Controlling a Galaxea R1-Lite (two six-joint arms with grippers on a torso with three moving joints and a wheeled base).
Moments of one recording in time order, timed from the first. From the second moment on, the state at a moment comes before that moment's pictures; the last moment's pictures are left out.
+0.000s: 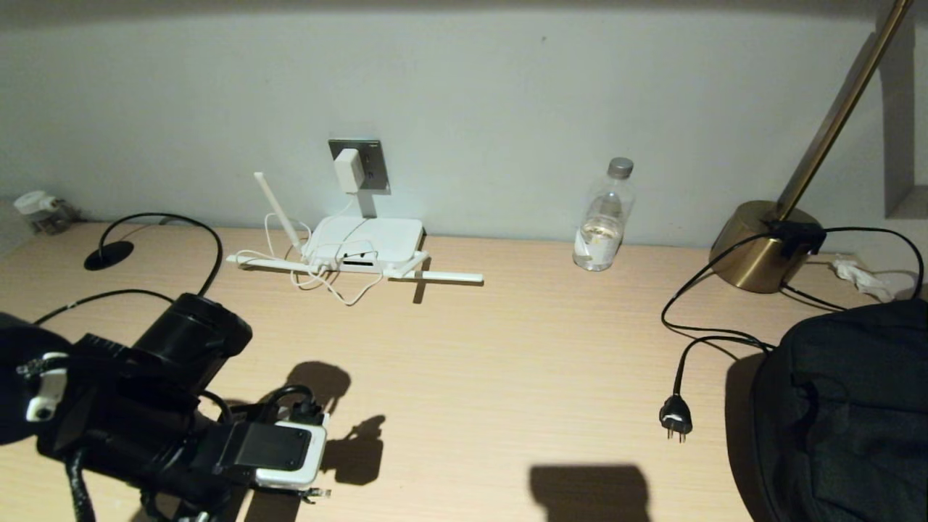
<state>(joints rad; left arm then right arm) -0.30 1.55 -0.84 0.49 -0.11 1.27 0.00 0.00 0.00 0.00 0.00 -0.01</state>
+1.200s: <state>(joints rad) -0.30 1.61 -0.87 0.50 -0.11 1.27 0.00 0.00 0.00 0.00 0.00 -0.01</state>
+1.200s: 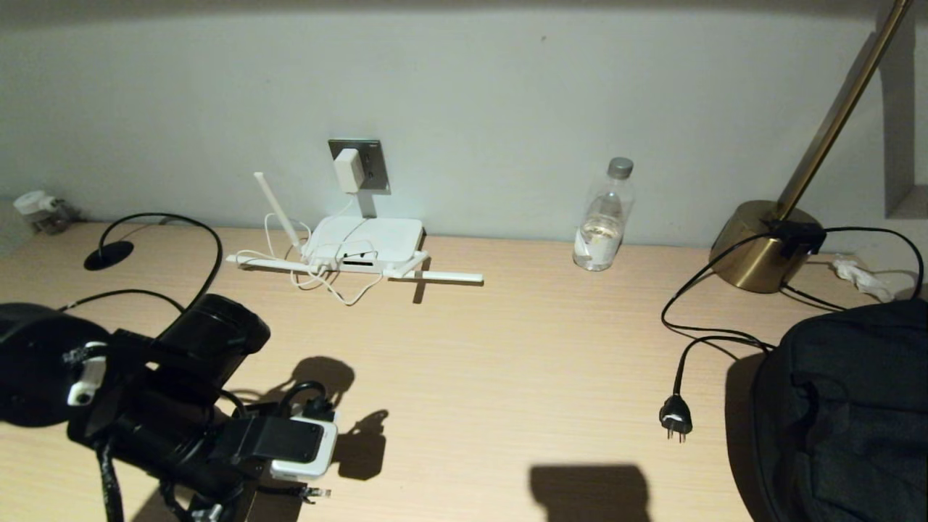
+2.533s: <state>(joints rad) -0.31 1.57 -0.93 0.65 -0.22 1.26 0.00 0.00 0.00 0.00 0.00 -0.01</state>
